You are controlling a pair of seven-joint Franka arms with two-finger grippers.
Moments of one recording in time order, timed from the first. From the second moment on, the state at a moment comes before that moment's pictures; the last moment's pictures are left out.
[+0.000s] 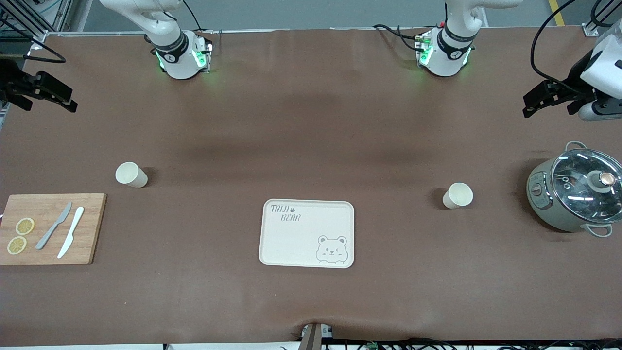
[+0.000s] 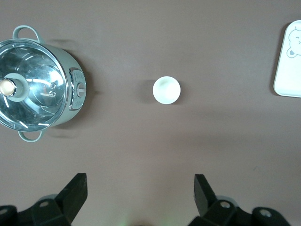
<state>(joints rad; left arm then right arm) -0.14 -0.12 0.06 -1.69 0.03 1.57 -0.13 -0.02 -0.05 0.03 -1.50 0.01 1.41 0.07</state>
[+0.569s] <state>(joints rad) -0.13 -0.12 0.06 -1.68 0.03 1.57 -0.13 -0.02 -0.05 0.02 -1.50 0.01 1.41 0.07</state>
